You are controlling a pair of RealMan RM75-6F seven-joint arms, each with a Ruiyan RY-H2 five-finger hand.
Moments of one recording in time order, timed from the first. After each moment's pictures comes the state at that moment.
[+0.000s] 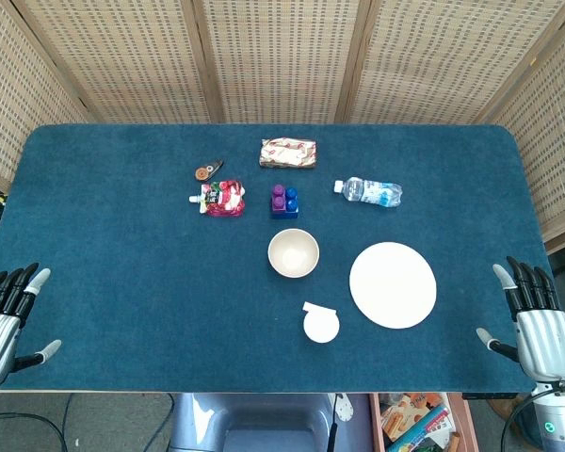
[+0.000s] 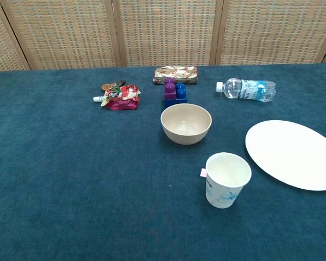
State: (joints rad) left arm -0.06 -1.02 0.03 -1.79 1.63 1.54 0.15; right arm 0.12 -1.21 0.02 -1.51 -1.55 1.66 -0.04
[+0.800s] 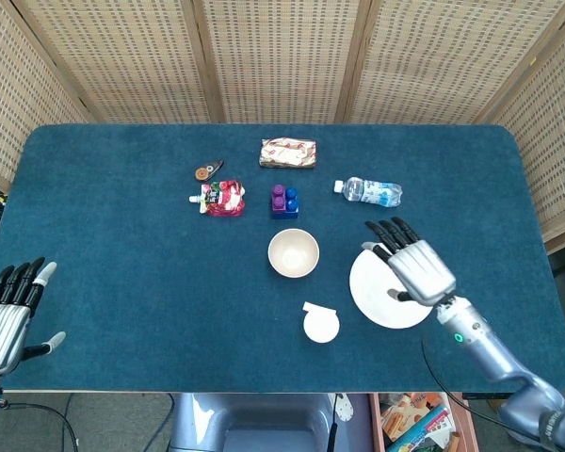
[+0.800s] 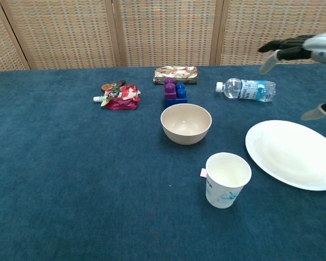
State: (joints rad) left arm -0.09 -1.07 -0.02 -1.76 1.53 1.47 0.22; right arm 0.59 -1.20 0.15 -1.56 -1.58 1.02 -0.13
